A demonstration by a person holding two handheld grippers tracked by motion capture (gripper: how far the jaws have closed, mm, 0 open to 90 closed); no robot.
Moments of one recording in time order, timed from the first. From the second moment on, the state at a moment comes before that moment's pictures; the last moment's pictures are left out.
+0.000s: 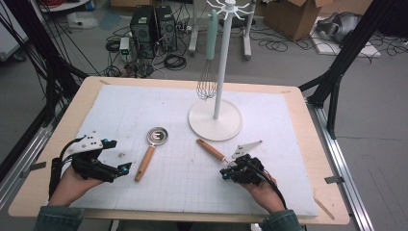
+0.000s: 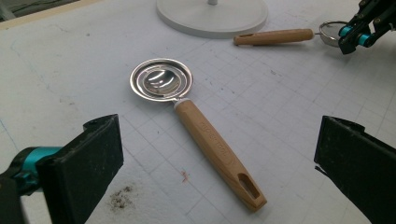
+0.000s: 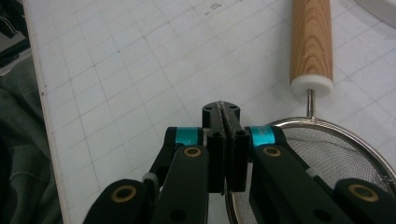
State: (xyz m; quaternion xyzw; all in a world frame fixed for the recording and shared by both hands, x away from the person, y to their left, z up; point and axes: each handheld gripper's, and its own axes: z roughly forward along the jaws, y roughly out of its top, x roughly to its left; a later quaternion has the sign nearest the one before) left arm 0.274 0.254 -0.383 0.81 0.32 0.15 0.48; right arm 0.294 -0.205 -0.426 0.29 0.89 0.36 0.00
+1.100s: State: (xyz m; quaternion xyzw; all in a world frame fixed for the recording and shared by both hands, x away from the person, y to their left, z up) left arm 0.274 0.260 -0.382 0.80 0.32 0.15 0.48; right arm 0.320 -0.205 -0.390 0.29 0.86 0.42 0.03
